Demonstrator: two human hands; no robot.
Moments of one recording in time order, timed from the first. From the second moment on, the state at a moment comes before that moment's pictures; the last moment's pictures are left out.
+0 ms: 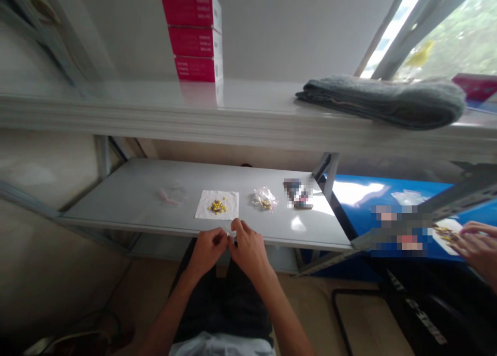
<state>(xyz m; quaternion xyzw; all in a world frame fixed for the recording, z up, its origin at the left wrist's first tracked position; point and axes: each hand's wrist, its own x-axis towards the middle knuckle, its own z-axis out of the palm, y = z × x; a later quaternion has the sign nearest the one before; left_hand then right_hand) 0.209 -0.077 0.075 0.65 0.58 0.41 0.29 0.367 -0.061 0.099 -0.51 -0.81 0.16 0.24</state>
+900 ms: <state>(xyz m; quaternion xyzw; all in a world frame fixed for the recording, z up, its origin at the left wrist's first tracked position) 0.106 0.024 0.040 0.49 0.50 0.58 0.43 0.309 0.060 0.040 -0.39 -0.68 0.38 0.49</state>
